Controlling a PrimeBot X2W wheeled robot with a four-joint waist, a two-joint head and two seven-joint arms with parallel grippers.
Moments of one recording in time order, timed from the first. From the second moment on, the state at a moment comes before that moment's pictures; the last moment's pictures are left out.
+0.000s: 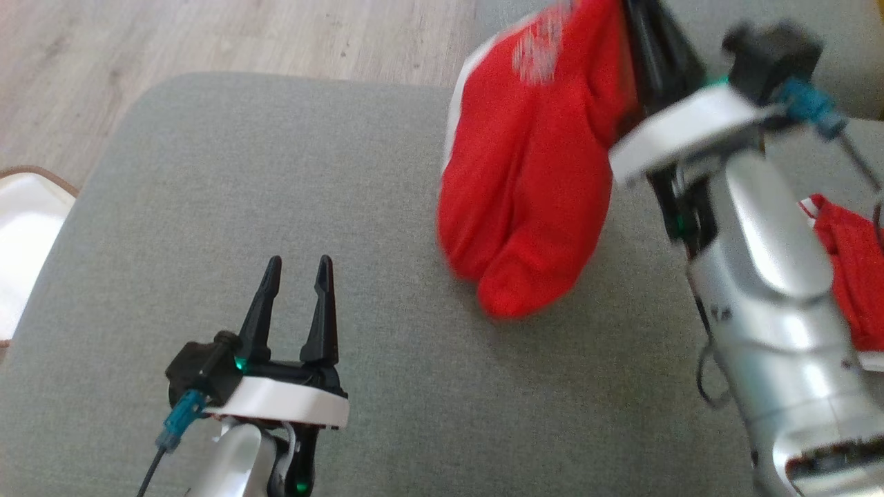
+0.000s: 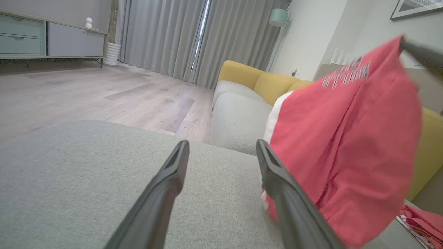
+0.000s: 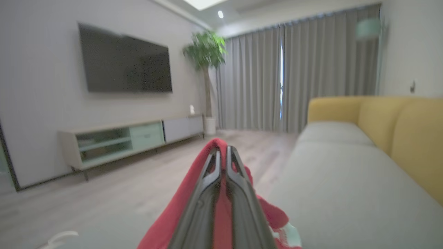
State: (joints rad) left arm -0.17 0.09 -0.32 0.27 -0.46 -0.06 -0.25; right arm -0.79 -0.06 0.26 0.54 0.26 0.13 -0.15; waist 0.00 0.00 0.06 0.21
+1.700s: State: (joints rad) left arm -0.25 0.11 -0.30 0.29 -0.44 -0.09 -0.21; right arm -0.16 -0.05 0.07 0.24 0.29 0.13 -0.25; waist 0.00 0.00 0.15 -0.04
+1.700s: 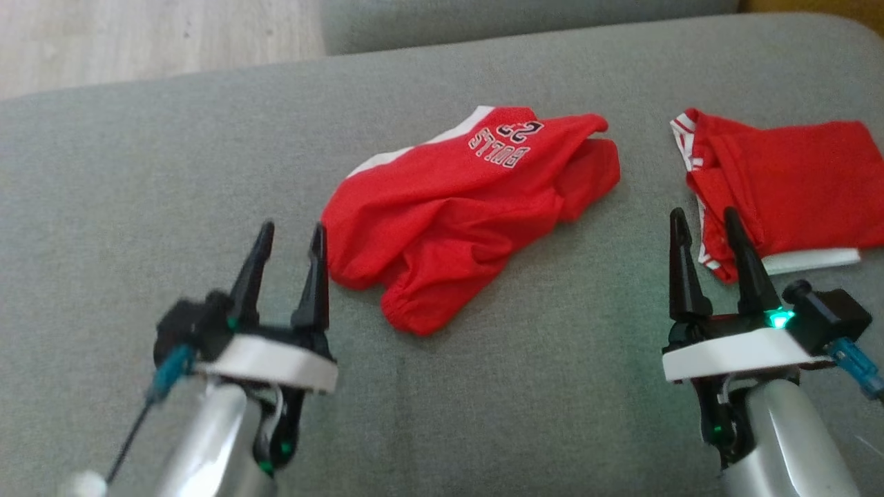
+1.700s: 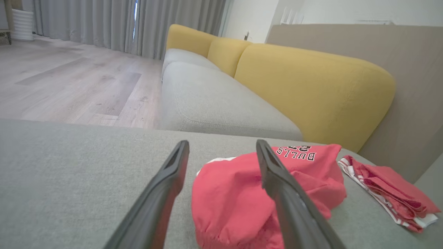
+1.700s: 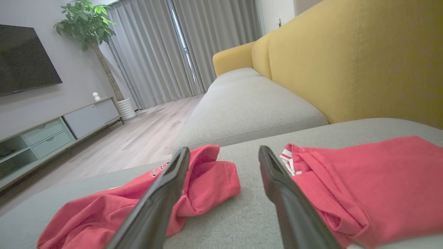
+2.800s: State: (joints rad) left arm -0.71 0.26 -0.35 0.59 -0.33 -0.04 -0.05; right arm -0.22 -0.05 0.09 0.21 0.31 0.13 -0.25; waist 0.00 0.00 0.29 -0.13
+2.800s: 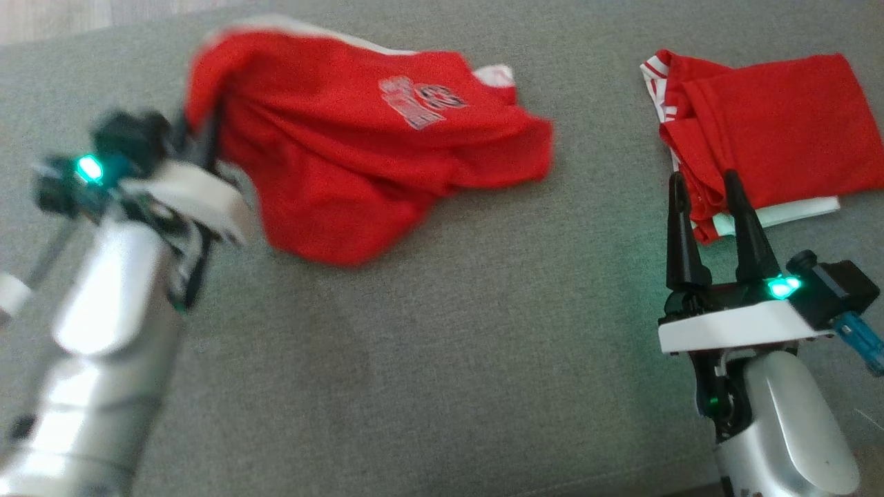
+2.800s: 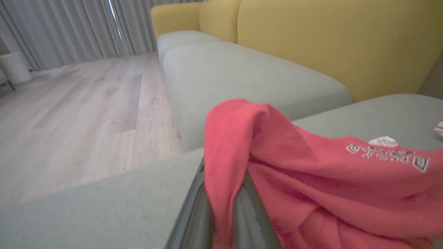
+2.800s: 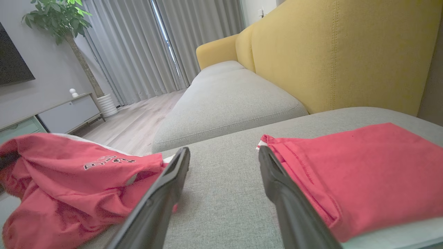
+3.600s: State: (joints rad) left arm -0.97 0.32 -0.30 0.91 -0.33 -0.07 -0.21; right arm -0.27 -0.05 0.12 0.22 0.31 0.13 -0.25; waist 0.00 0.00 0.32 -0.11
